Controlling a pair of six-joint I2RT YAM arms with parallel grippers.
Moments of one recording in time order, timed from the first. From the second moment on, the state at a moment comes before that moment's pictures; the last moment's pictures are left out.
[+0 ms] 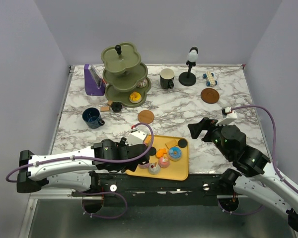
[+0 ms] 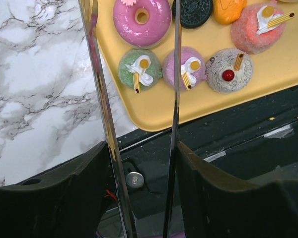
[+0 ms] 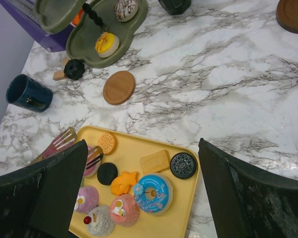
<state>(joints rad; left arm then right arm) -1.37 1.04 0.99 -1.18 -0.47 -0.80 0.82 0.56 0.67 -0.43 0.45 0.59</state>
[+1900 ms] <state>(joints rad) -0.98 0.98 1.04 -1.11 -0.64 -0.71 0.82 0.54 0.67 -0.42 0.45 0.59</state>
